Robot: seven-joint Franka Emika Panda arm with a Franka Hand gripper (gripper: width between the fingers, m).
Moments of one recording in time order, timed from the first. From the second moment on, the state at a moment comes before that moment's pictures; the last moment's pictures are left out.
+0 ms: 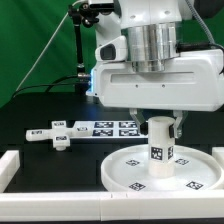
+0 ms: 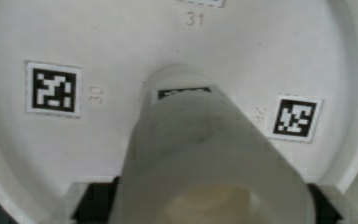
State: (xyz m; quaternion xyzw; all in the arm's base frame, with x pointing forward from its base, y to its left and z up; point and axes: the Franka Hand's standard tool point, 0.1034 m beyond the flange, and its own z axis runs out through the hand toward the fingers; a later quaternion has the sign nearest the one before) arm 0.569 0.032 0.073 -0.94 0.32 -0.02 0.06
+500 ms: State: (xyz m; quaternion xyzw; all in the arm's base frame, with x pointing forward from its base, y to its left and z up) arm 0.564 0.036 0.081 -0.97 0.23 -0.04 0.05
